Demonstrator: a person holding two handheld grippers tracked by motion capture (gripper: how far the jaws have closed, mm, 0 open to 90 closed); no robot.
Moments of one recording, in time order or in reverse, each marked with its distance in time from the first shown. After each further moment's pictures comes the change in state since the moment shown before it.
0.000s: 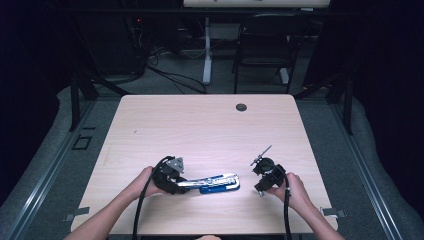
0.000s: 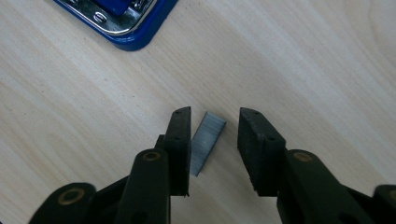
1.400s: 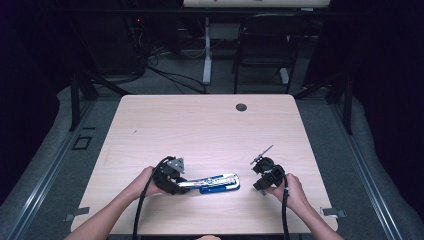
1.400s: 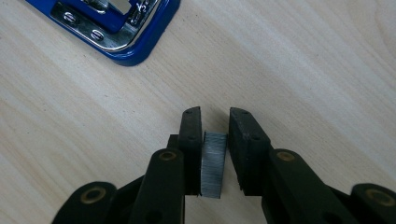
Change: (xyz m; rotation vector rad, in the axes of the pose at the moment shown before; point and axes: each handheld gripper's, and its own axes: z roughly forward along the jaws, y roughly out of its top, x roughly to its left) left arm 0.000 0.001 0.002 0.019 0.010 0.003; right arm -0.003 0.001 0.007 -0.039 0.037 0.056
